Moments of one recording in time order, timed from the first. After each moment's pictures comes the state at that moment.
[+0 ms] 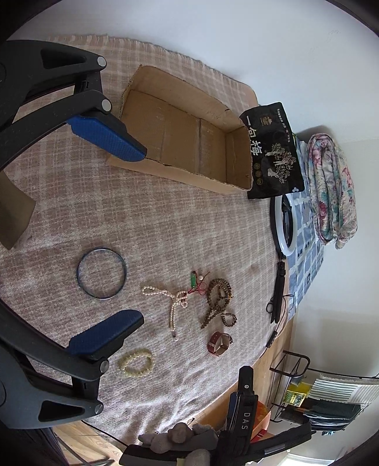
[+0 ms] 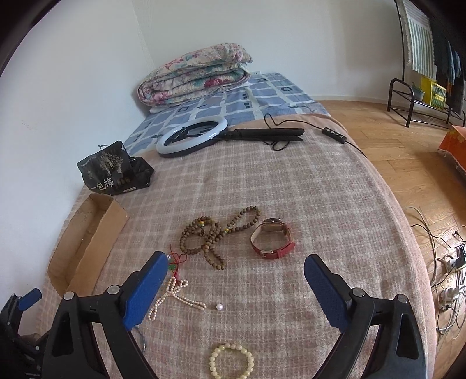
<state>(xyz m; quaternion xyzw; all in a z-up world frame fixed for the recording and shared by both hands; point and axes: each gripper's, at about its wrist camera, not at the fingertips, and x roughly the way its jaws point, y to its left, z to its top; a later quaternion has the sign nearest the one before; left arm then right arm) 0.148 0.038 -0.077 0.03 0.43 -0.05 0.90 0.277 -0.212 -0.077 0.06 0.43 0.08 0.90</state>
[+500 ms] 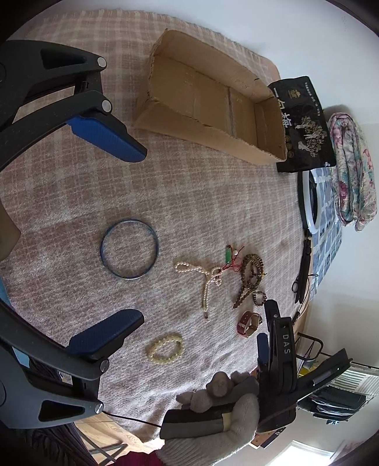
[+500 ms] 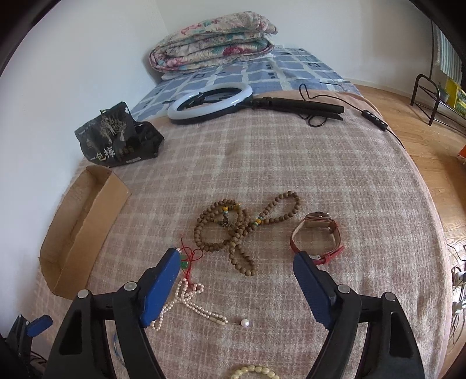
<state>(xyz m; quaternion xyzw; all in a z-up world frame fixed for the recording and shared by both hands) 0.137 0.029 -0.117 0.01 0.47 -0.10 0.88 0.328 -0.163 -0.123 0.03 0.49 0.10 0.87</state>
